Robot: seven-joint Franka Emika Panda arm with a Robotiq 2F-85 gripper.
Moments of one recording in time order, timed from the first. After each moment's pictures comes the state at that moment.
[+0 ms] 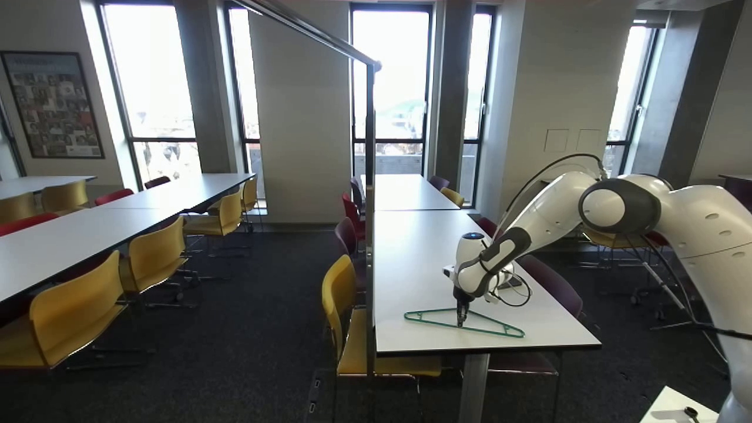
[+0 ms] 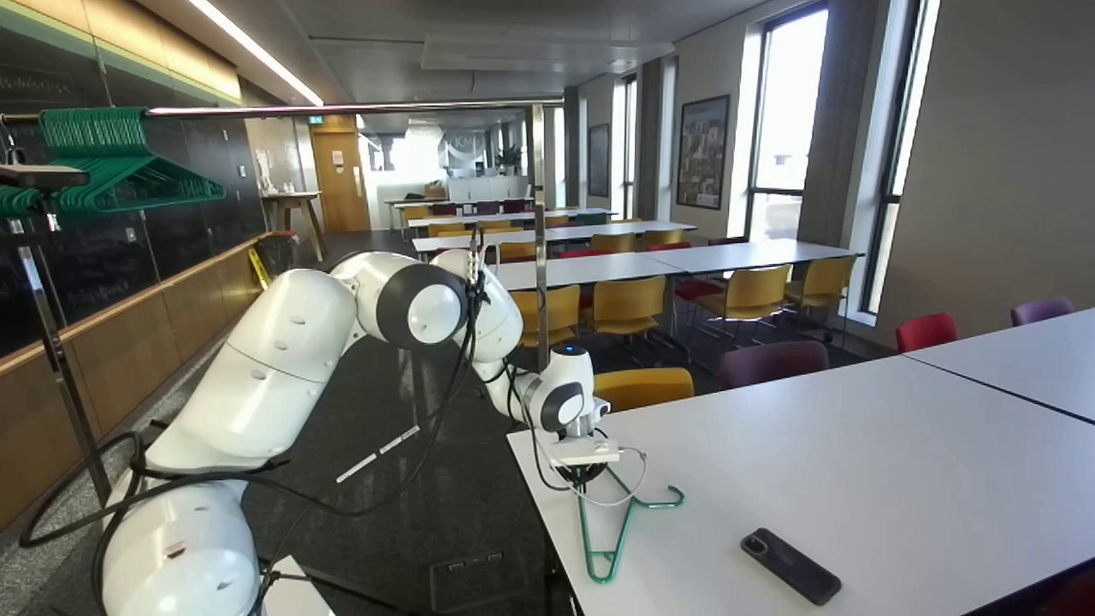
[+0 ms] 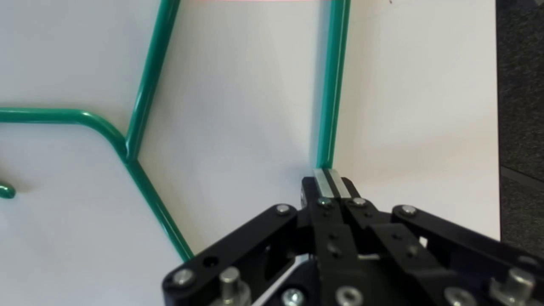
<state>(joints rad) -0.08 0.67 0.05 -1.87 -0.11 2.63 -0.71</state>
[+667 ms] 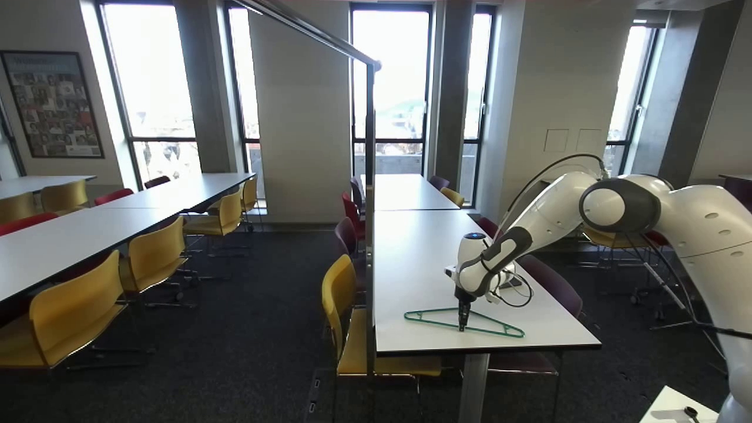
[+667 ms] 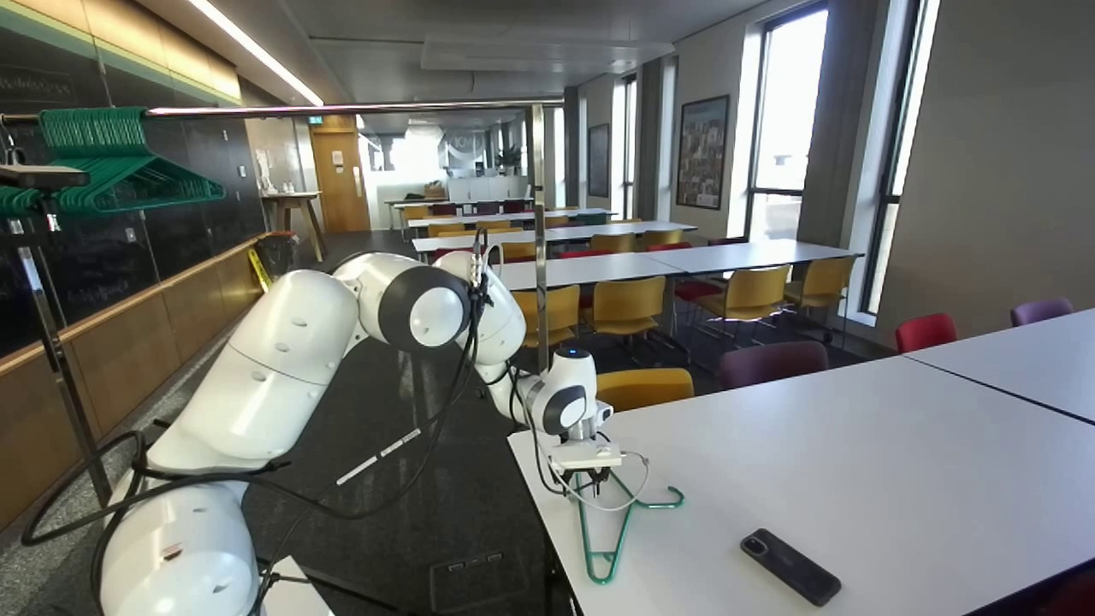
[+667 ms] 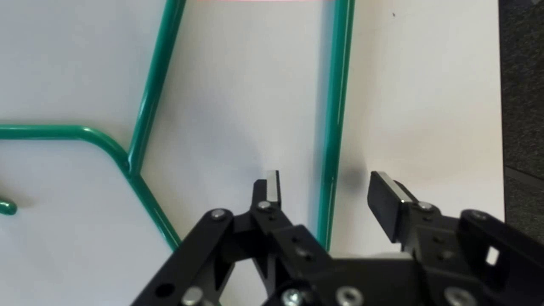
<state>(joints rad) -0.11 0.68 0.06 -1.87 -0.11 2.63 -0.71</state>
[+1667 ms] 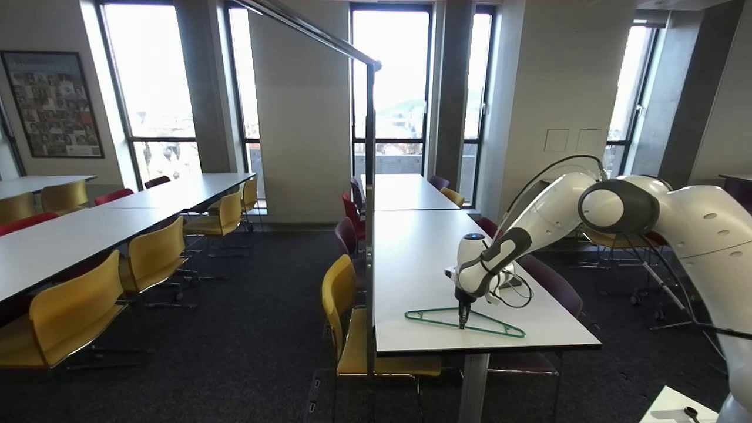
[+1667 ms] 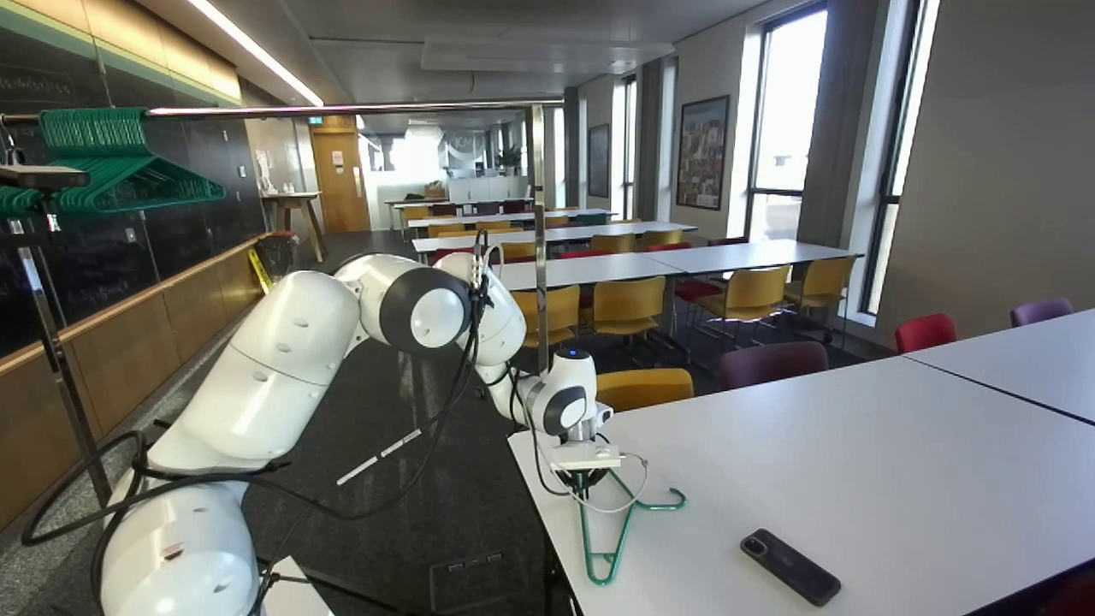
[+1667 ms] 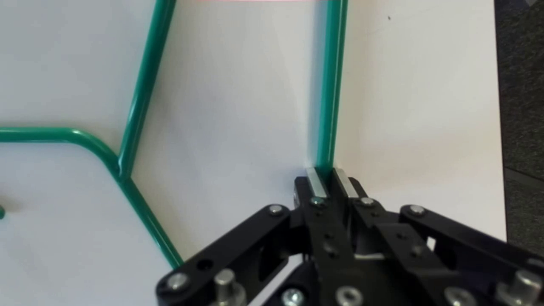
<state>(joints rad) -0.10 0.68 0.06 -1.87 -0.12 2.61 -0.69</state>
